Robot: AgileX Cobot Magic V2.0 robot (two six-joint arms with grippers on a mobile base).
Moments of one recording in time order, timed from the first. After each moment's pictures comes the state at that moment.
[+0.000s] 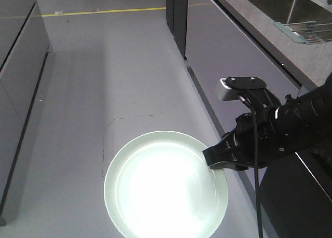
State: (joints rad) left arm 0.07 -0.01 0.03 0.02 0.05 -0.05; right arm 0.37 1.34 -1.06 0.51 0.95 -0.29
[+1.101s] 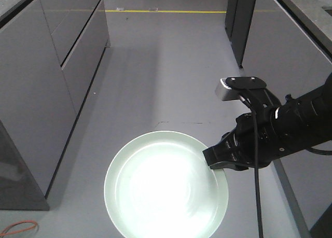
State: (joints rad) left arm 0.07 -0.01 0.03 0.02 0.05 -0.05; right arm 0.37 1.34 -1.06 0.51 0.95 -0.29
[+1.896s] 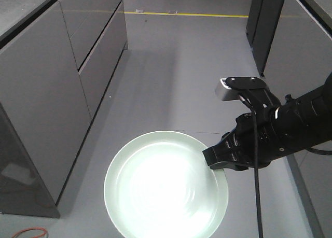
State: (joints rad) left arm 0.07 -0.01 0.03 0.02 0.05 -0.05; right arm 0.37 1.34 -1.06 0.51 0.95 -0.29
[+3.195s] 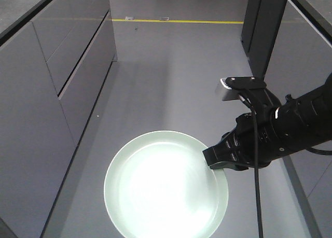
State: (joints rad) left arm 0.07 -0.01 0.03 0.02 0.05 -0.05; right arm 0.37 1.34 -1.06 0.51 0.95 -0.29
